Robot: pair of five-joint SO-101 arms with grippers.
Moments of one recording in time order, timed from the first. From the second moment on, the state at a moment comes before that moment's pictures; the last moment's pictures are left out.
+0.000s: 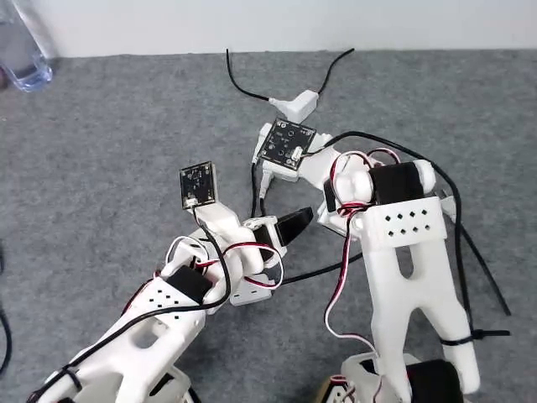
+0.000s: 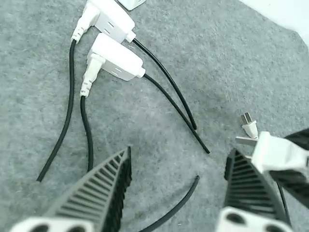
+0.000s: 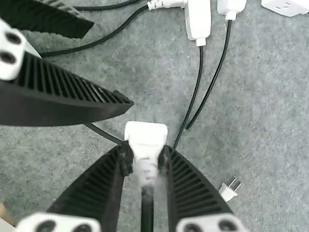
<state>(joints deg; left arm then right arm) 28.7 -35.9 65.8 23.1 47.4 -13.0 -20.6 9.4 87.0 51.0</state>
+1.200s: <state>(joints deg) 28.6 -36.0 65.8 23.1 47.6 -17.8 -20.6 6.2 91.1 49.0</state>
